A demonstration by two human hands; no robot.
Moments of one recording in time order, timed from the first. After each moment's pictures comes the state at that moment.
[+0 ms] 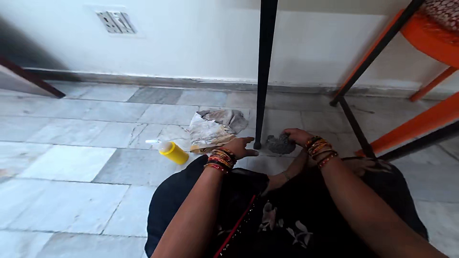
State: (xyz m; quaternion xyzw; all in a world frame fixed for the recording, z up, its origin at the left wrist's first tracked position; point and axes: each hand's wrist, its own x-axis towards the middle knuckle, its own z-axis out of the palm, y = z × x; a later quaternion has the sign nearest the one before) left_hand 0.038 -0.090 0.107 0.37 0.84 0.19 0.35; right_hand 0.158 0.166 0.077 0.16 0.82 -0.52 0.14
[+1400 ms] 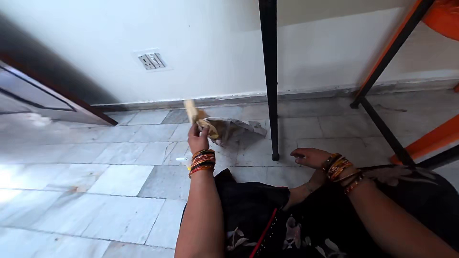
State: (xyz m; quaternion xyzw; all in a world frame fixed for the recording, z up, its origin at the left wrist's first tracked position) left_hand -0.069 -0.182 0.118 0.02 0.77 0.64 -0.09; right_hand 0.173 0.129 0.094 0.07 0.91 -0.35 0.22
